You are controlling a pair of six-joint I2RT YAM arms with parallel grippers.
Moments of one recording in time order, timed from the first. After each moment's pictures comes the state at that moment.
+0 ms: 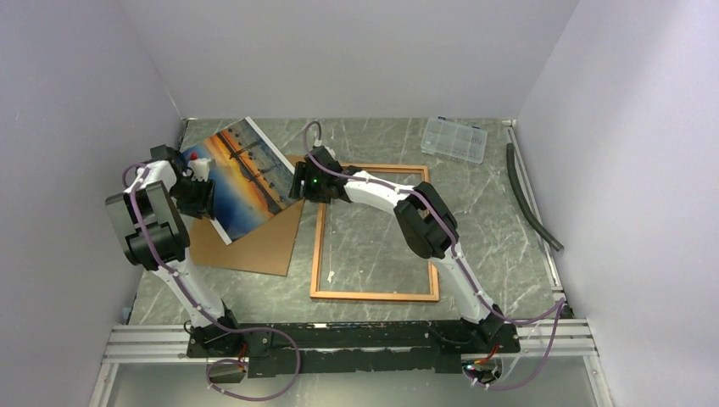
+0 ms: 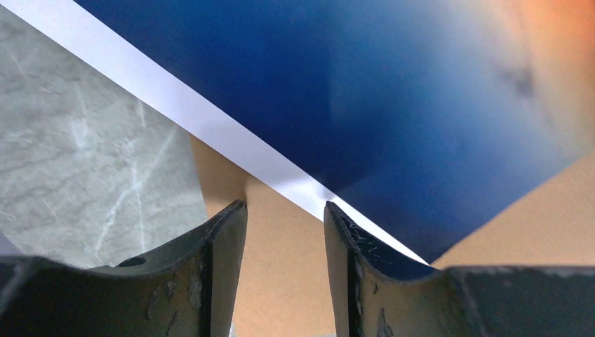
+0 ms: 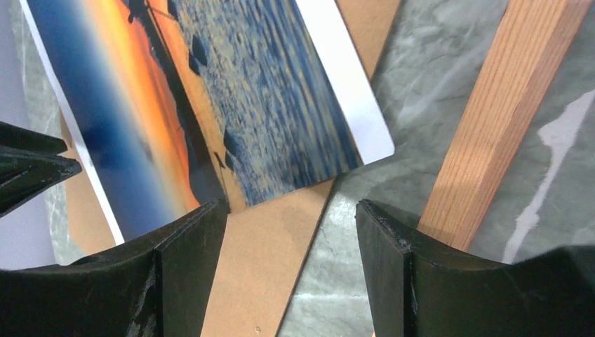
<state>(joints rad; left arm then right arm) 0.40 1.91 1.35 -0.79 0.26 0.51 0.79 2.39 1.89 -0.25 -0.07 0.81</state>
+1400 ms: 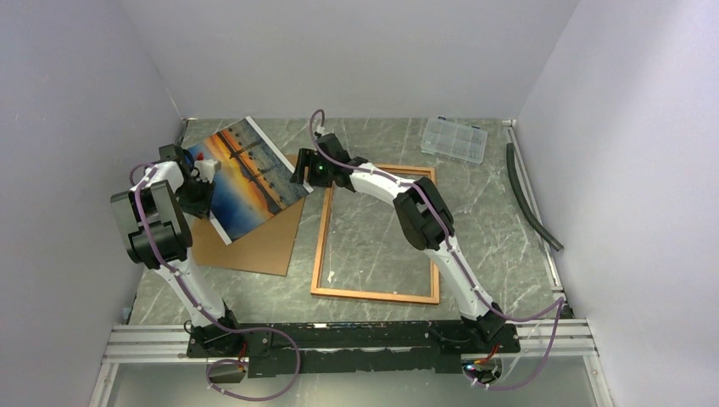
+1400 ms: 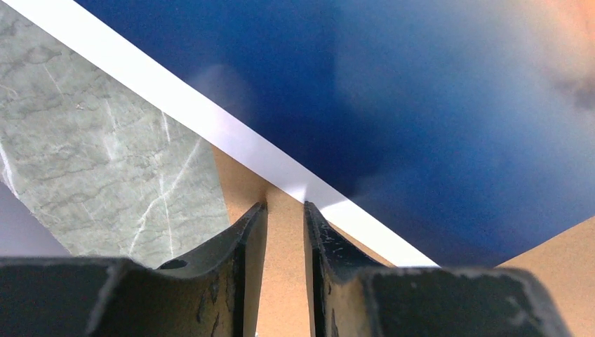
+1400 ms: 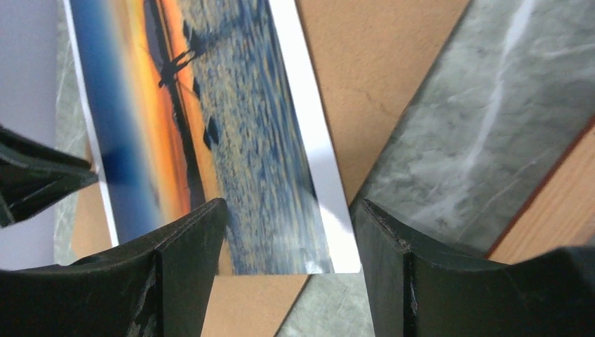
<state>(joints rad) 0.36 1.93 1.33 -0.70 0.13 0.54 0.71 2.52 2.05 -0.17 -0.17 0.69</state>
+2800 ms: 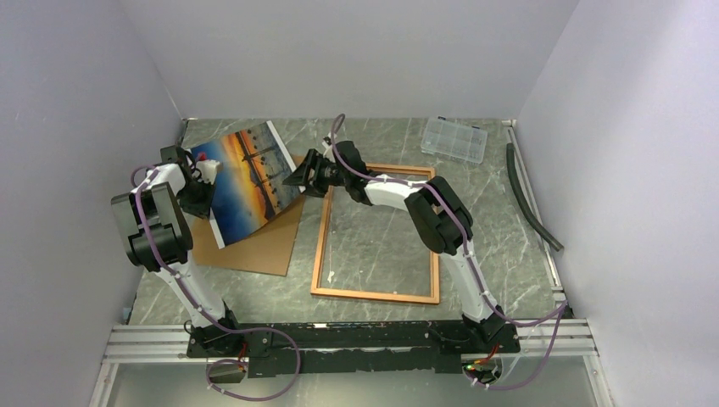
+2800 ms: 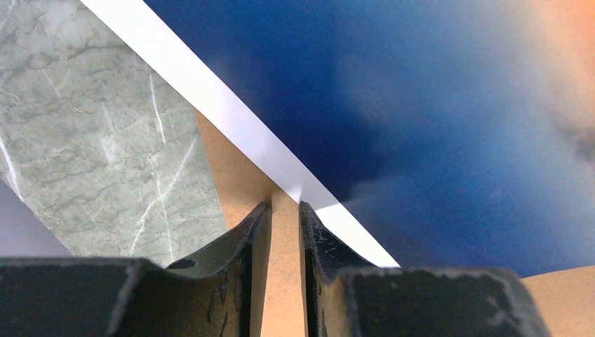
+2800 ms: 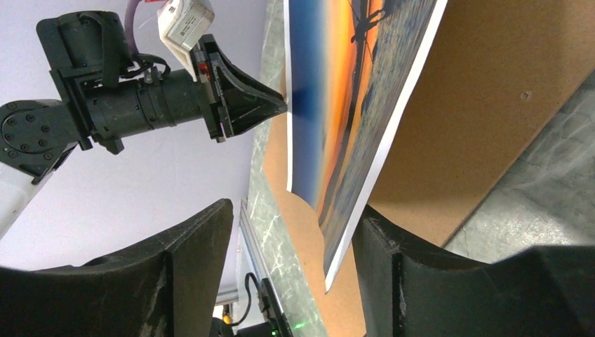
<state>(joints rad) 0.35 1.90 1.28 -0.66 0.13 0.56 0.69 2.30 1.61 0.36 -0.54 1.11</state>
